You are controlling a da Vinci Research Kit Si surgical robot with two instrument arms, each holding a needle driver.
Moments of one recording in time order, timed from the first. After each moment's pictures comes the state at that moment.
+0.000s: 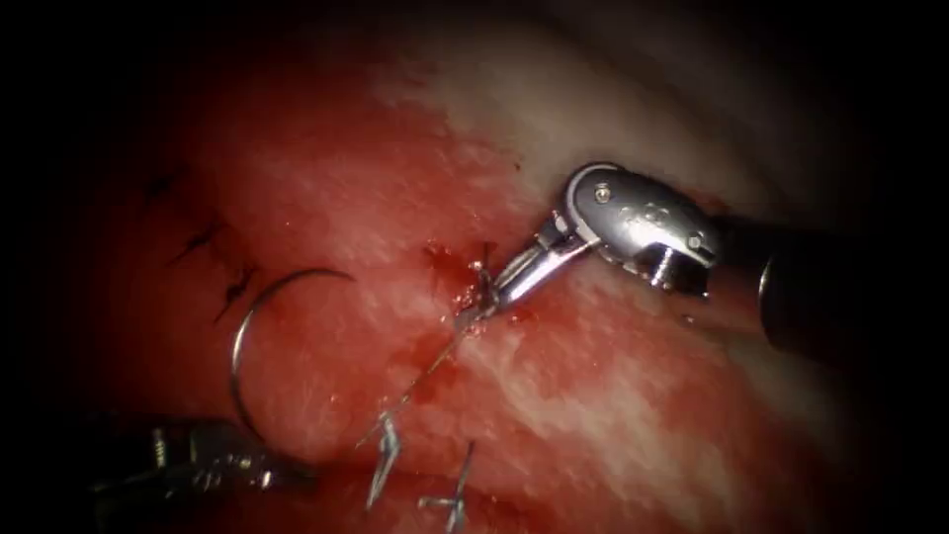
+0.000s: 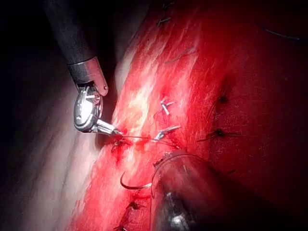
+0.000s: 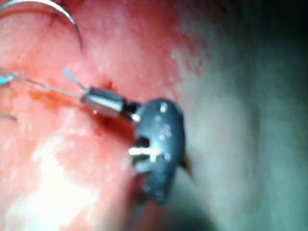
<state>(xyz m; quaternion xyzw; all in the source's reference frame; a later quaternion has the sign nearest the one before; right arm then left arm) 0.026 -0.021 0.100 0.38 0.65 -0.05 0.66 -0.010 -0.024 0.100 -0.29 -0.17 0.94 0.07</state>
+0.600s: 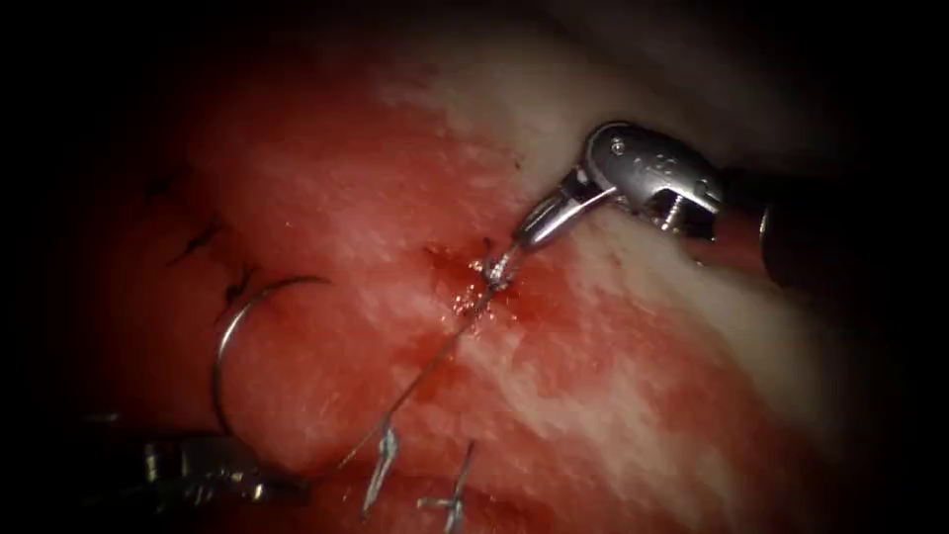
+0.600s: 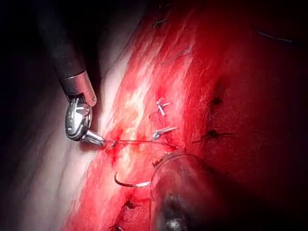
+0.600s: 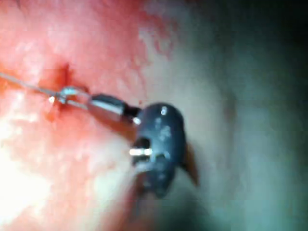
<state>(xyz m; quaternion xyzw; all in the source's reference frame) 0.025 -0.018 0.104 0.35 0.63 -0.01 0.69 -0.009 -0.026 0.100 -0.28 -0.17 0.94 0.07</state>
